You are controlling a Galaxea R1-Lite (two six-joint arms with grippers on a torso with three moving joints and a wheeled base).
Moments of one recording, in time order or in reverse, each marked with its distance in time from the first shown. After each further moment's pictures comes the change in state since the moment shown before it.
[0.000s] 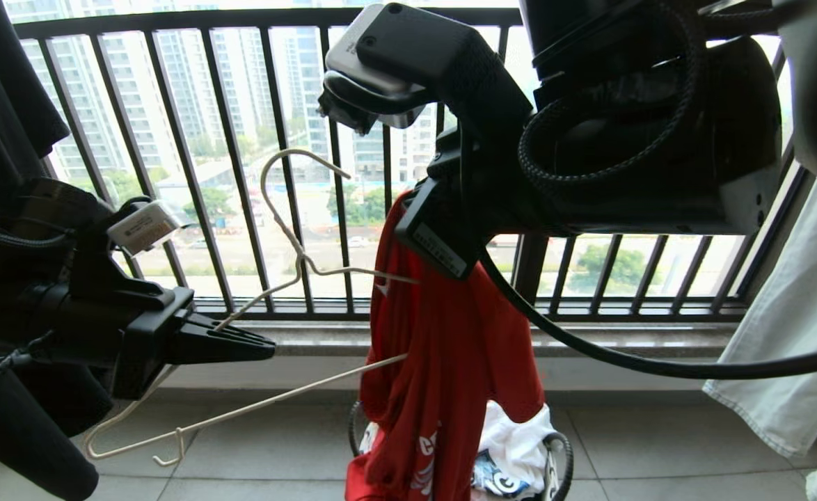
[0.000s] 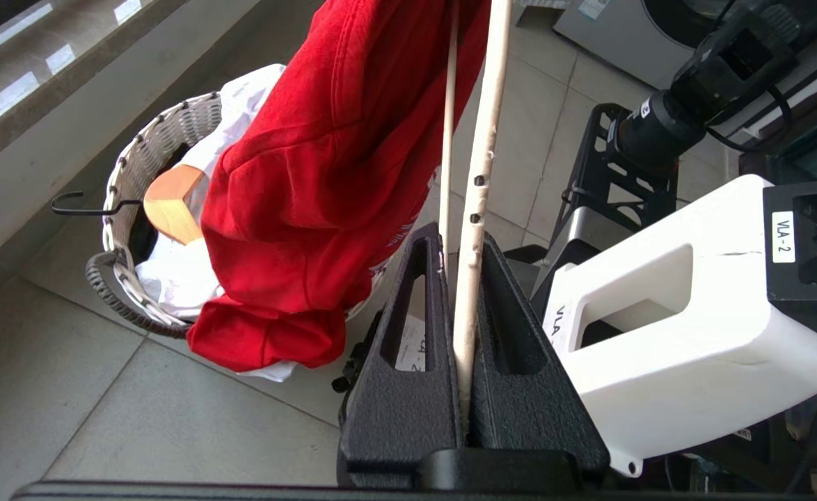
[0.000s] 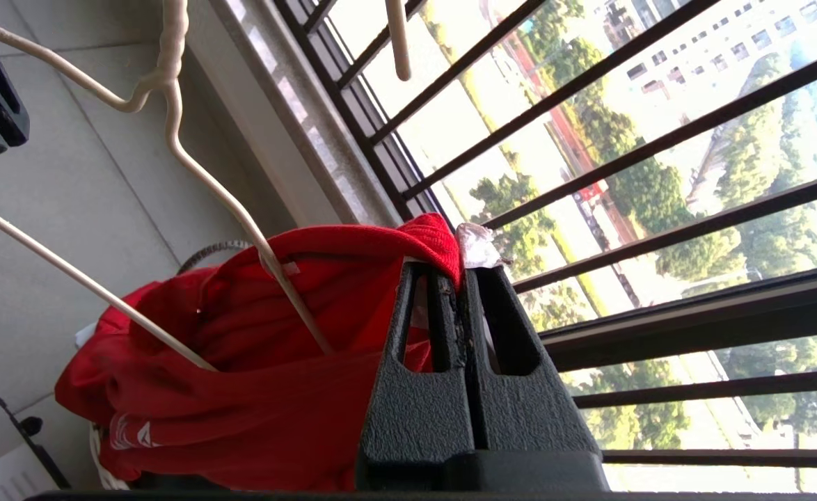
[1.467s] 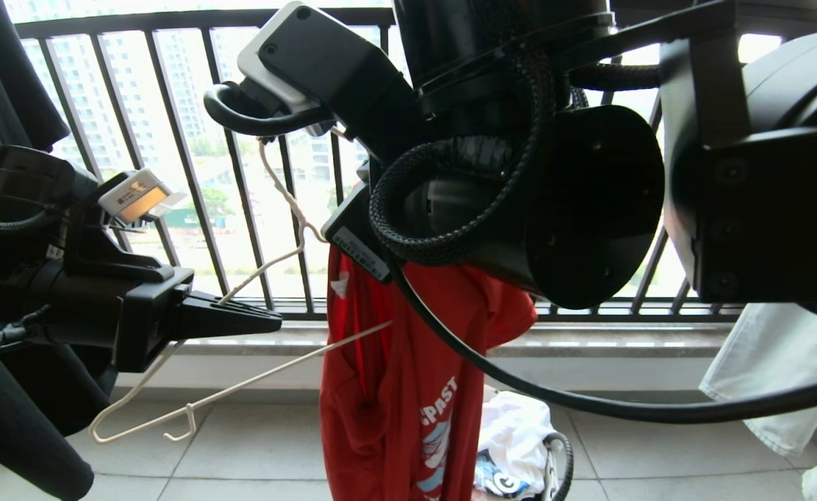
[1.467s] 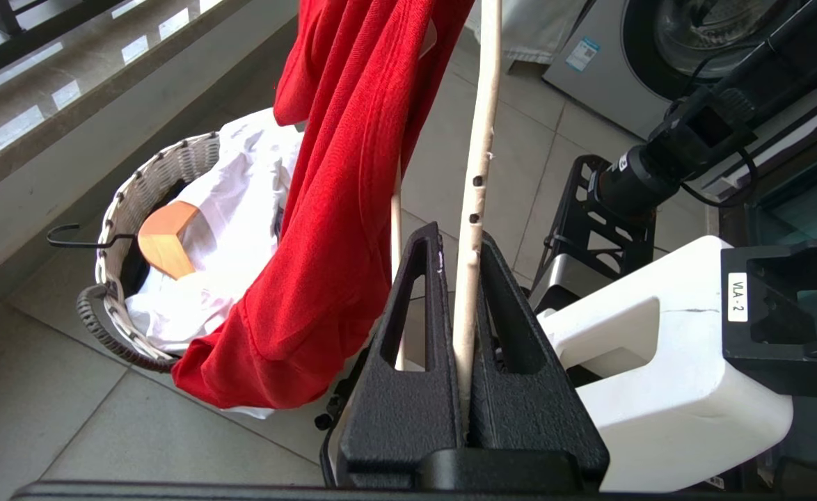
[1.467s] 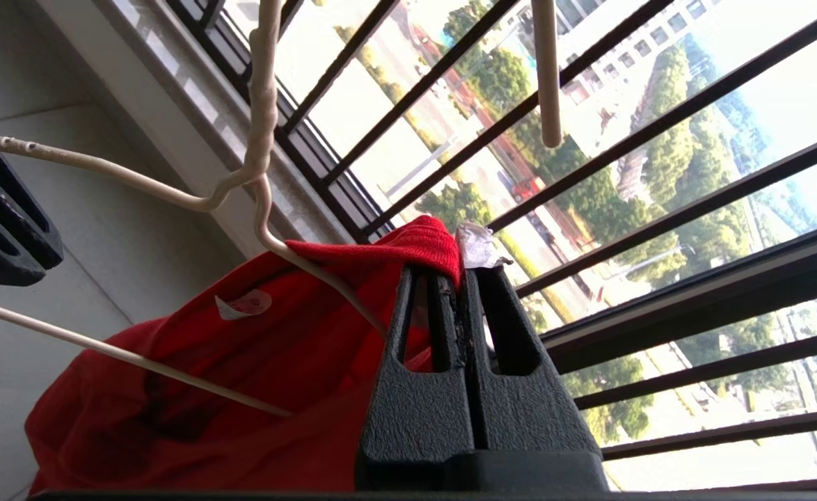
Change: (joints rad) left arm -0.025 -0.048 0.009 -0.160 -0.011 -0.221; right arm 0.106 0.080 0.011 -0.212 -0.207 0.002
